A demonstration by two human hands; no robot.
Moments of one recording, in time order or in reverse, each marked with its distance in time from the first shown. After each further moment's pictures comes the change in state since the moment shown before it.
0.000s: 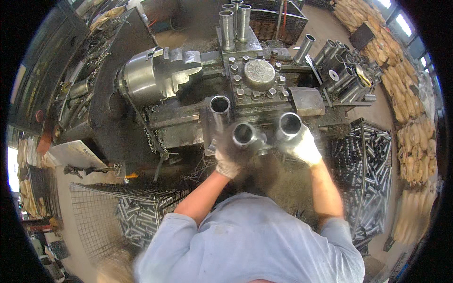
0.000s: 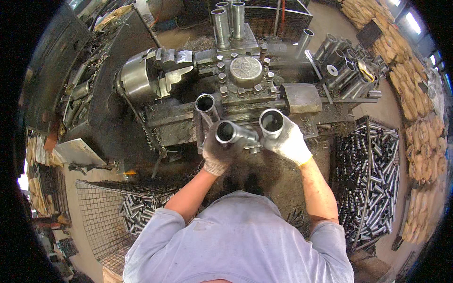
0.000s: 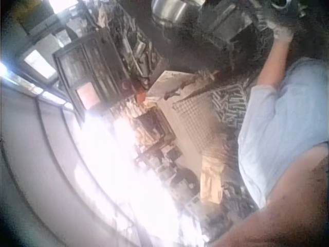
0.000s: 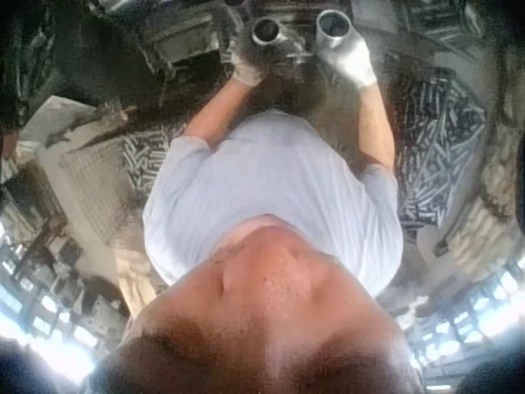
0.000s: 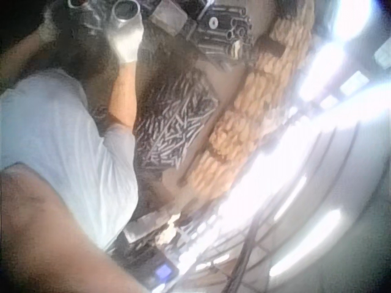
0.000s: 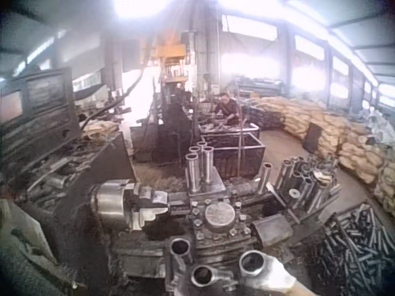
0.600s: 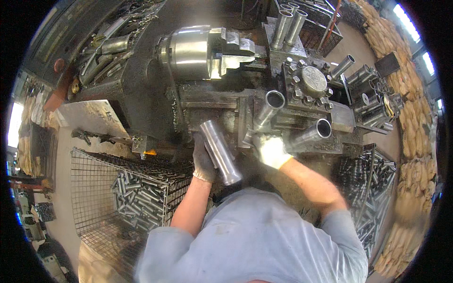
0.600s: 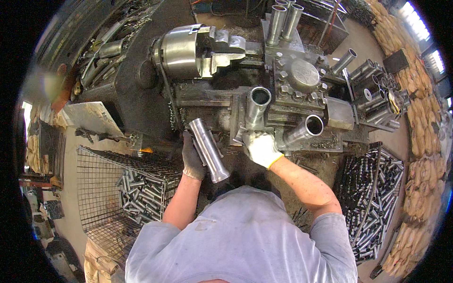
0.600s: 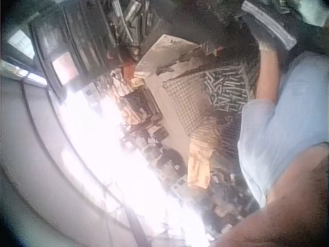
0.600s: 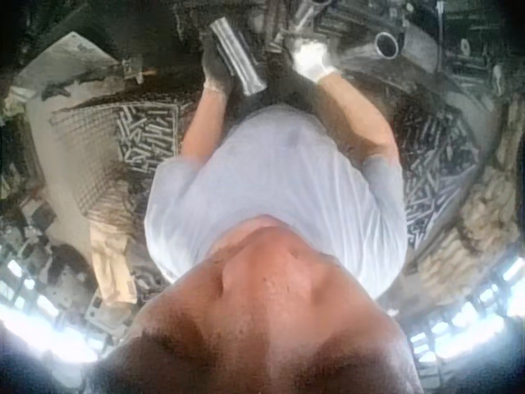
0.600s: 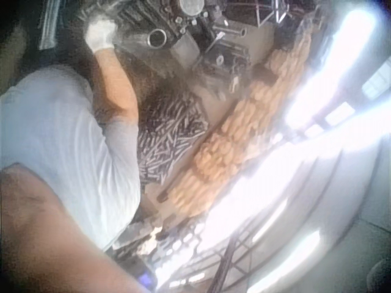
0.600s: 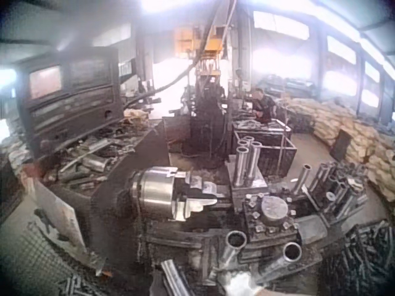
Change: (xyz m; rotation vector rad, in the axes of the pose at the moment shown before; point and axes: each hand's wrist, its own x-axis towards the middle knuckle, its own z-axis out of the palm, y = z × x) left_hand -0.059 -0.074 -0.156 -1.286 0.300 -0.821; right_hand 0.010 -0.042 0.179 -0.542 -0.408 -0.390
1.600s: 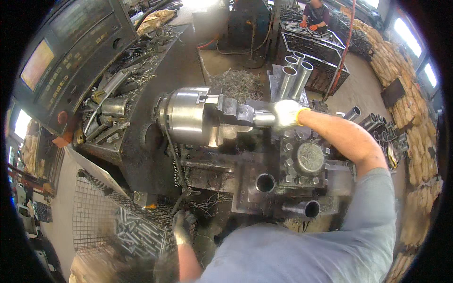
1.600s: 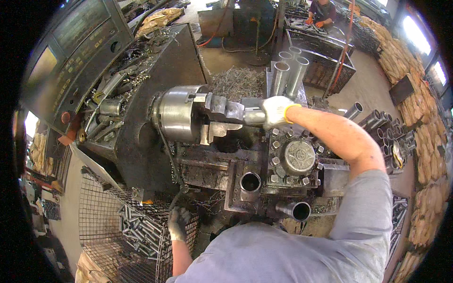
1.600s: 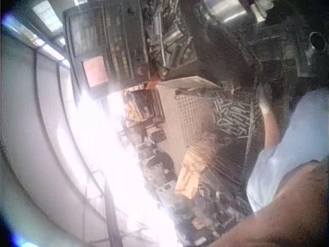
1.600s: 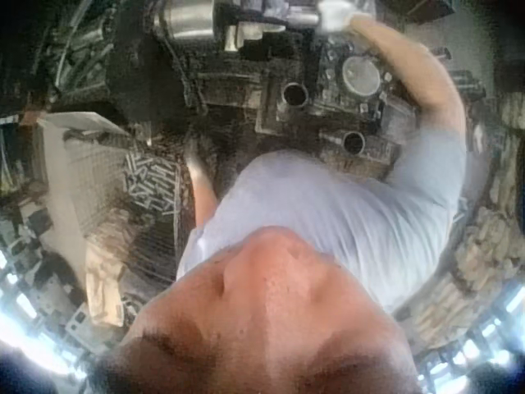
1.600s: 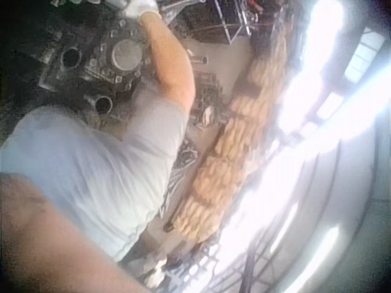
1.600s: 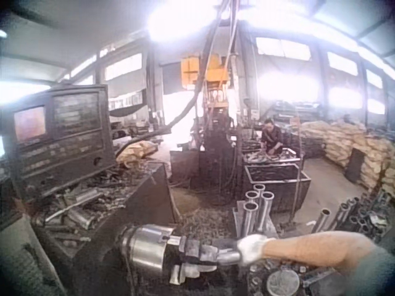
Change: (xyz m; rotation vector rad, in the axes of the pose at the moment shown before) left_hand -0.041 -0.001 -0.110 0.283 0.619 0.413; right_hand 0.272 0.200 -0.172 -0.234 -0.445 -0.082
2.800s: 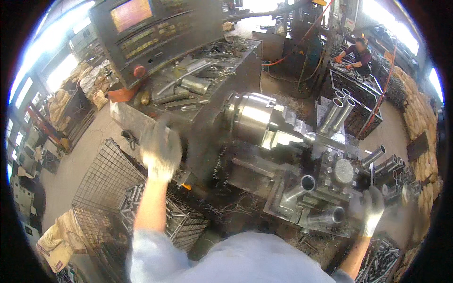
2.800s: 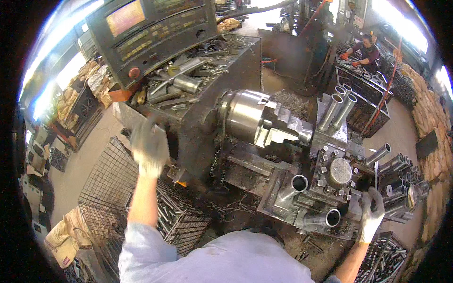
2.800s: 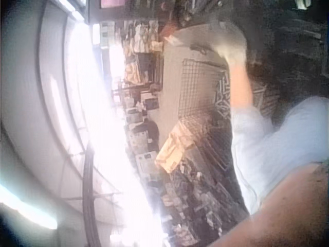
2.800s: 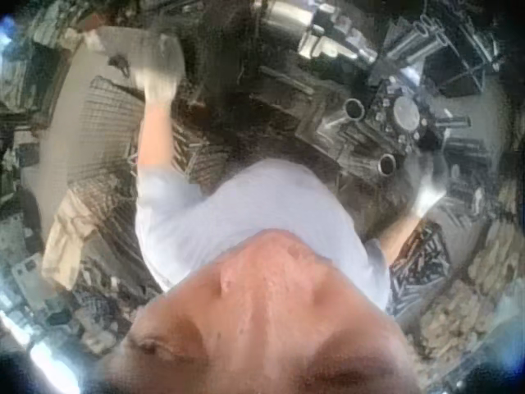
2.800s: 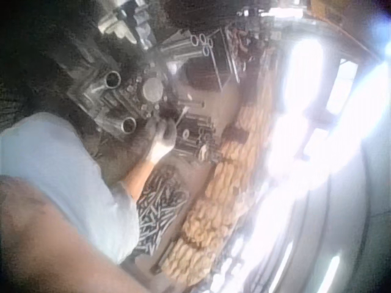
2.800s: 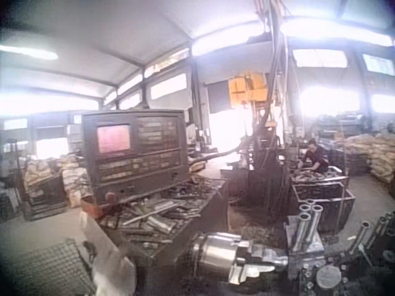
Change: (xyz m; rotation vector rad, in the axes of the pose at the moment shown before) left_hand -0.012 0.325 0.121 1.289 0.323 1.676; right_hand -0.309 -0.078 0.108 0.991 1.151 0.638
